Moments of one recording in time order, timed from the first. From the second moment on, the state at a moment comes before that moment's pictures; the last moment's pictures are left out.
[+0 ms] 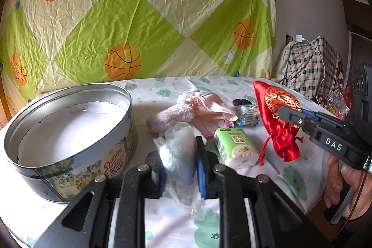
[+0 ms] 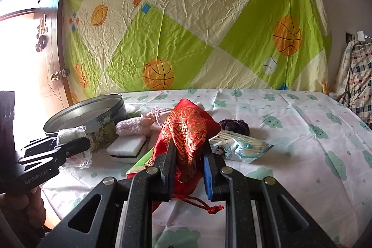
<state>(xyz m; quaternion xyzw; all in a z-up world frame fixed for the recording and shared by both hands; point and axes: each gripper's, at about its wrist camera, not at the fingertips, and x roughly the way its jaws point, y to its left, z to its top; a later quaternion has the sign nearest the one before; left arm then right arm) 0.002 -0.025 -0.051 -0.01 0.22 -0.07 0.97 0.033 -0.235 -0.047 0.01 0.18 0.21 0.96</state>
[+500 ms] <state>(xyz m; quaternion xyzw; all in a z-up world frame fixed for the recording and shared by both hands) -0.006 -0.013 -0.032 -0.01 0.20 -0.07 0.98 0.029 -0.213 -0.016 -0.01 0.15 0.25 0.96</state>
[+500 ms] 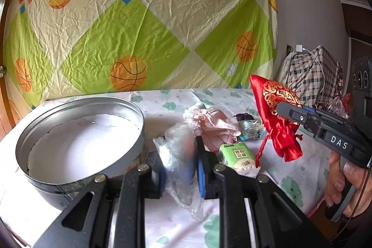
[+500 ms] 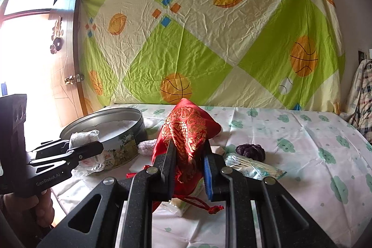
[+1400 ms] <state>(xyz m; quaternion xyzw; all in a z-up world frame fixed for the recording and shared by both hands) 0.037 0.095 -0.012 -0.04 0.23 0.02 0.97 0.100 -0.073 0.008 -0.04 0.20 0.37 0.90</state>
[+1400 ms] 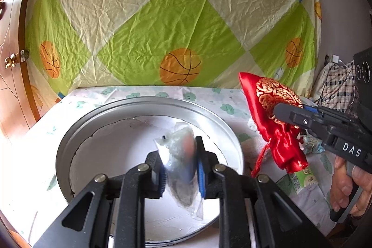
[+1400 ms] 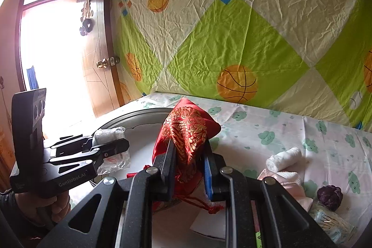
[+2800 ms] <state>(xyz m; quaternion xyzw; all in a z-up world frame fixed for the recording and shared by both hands) 0.109 0.180 -0.018 -0.06 0.33 0.07 0.94 0.175 0.038 0.004 -0.13 0.25 0.37 0.88</state>
